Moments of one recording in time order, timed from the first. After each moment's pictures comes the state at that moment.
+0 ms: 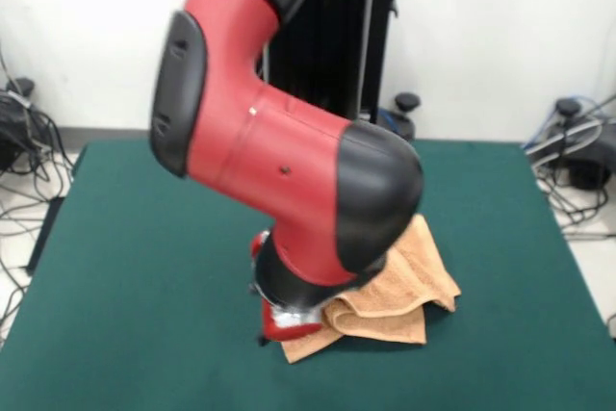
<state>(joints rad) -0.04 0.19 -0.65 0.65 0.37 1.03 2.77</state>
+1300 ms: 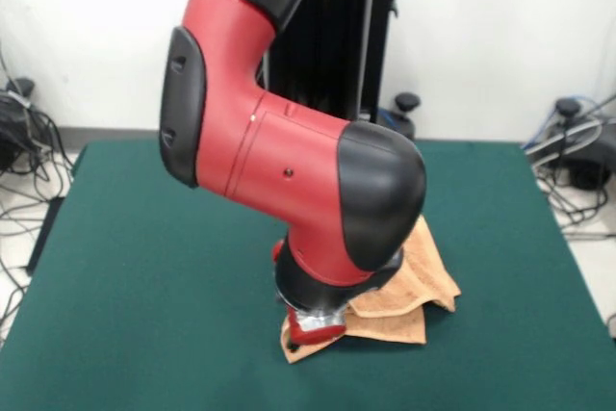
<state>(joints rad) -0.05 0.15 -0.50 0.70 0.32 0.99 2.76</state>
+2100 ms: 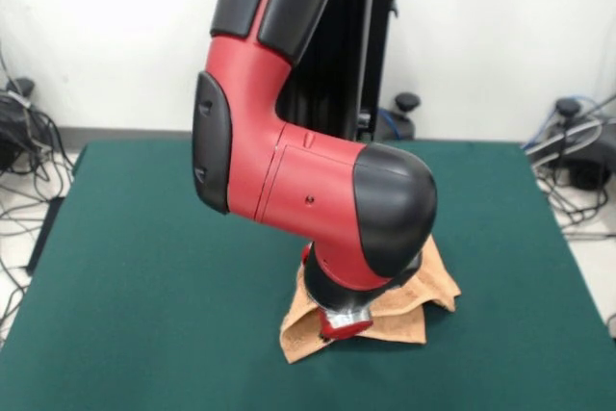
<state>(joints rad) -0.04 0.16 -0.39 0.75 0.26 0.99 2.75</state>
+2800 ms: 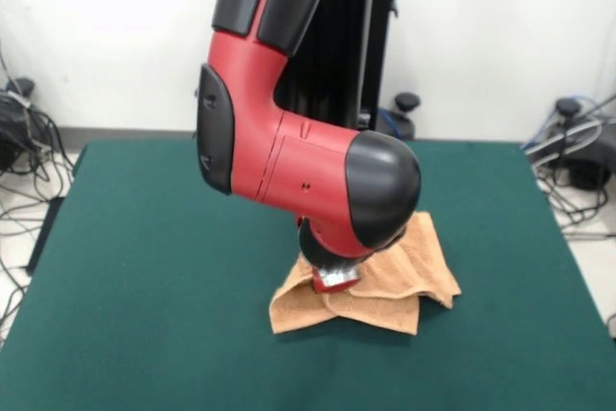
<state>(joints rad) -0.04 0.10 -0.33 0.92 0.15 0.99 2.75</state>
